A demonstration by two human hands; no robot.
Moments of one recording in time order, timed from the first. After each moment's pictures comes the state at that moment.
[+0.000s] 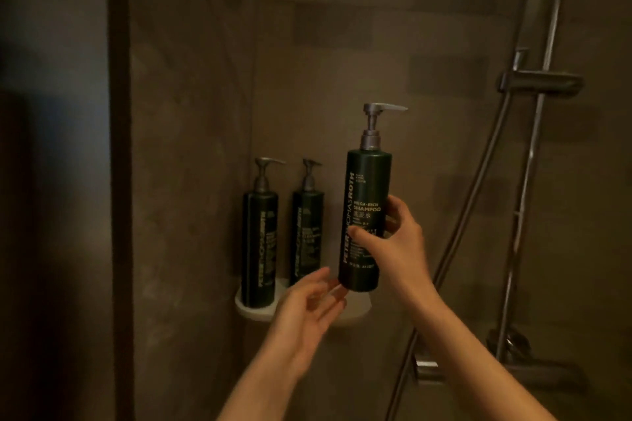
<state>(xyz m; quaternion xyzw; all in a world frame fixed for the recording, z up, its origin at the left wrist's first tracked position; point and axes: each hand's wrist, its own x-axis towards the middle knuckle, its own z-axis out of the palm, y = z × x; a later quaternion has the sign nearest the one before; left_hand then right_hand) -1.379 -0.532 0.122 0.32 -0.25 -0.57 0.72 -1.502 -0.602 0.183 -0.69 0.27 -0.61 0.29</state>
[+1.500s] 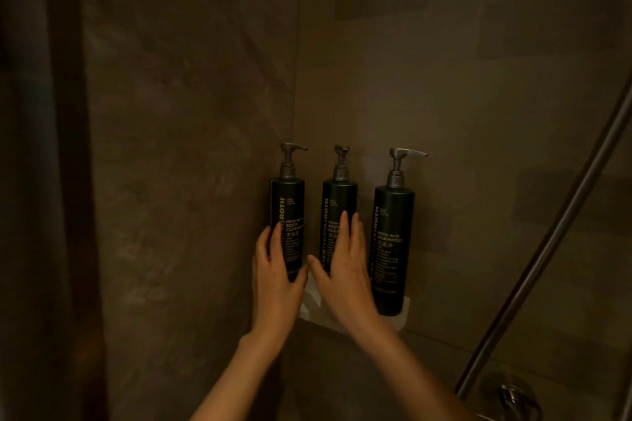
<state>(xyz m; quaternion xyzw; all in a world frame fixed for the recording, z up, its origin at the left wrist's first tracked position) -1.342 -0.579 0.092 0.70 -0.40 0.20 0.55 -1.423 -0.655 0.112 -0.85 0.19 -0.45 0.18</state>
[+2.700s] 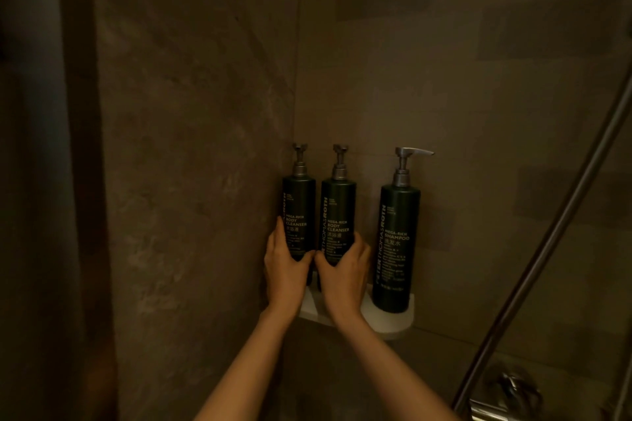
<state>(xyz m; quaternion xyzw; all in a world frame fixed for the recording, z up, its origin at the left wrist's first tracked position) -1.301 -0.621 0.096 0.63 -0.38 0.11 0.66 -1.380 -0.659 0.098 -0.70 0.34 -0.55 0.30</state>
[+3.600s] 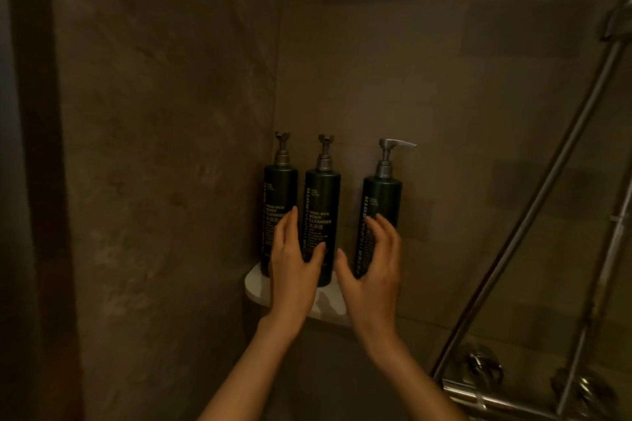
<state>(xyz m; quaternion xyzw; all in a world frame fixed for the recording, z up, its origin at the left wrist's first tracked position) -1.352 -0.608 0.104 0.61 -0.45 0.12 0.63 -1.452 -0.648 0.102 -0.71 0.25 -0.65 0.13</state>
